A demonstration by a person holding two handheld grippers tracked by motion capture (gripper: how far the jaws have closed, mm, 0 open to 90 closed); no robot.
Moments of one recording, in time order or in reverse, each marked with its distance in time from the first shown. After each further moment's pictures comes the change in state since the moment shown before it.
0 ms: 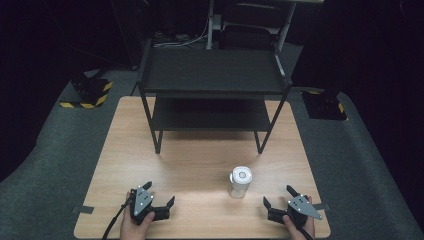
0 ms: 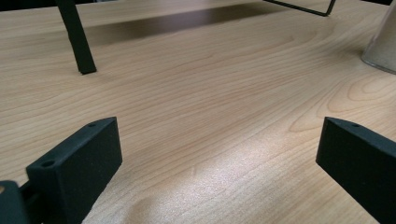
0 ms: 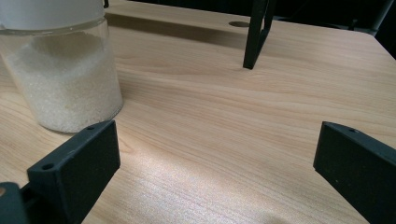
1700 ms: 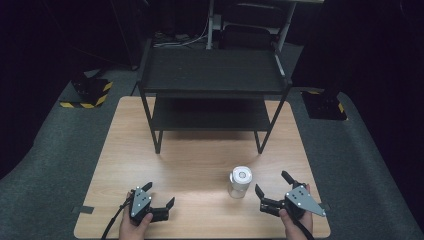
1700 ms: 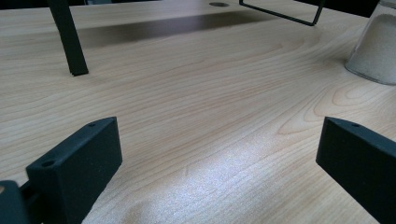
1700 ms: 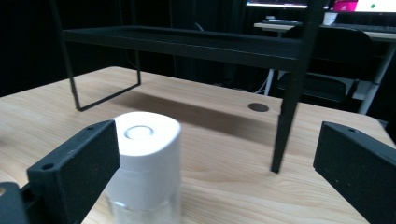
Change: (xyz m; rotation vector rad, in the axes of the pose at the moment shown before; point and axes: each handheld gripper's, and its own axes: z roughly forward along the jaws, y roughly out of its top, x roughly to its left) left arm 0.007 -0.005 -0.003 -0.025 -0.036 -0.023; right arm 0.041 0.069 -0.013 -0.173 0.037 0.000
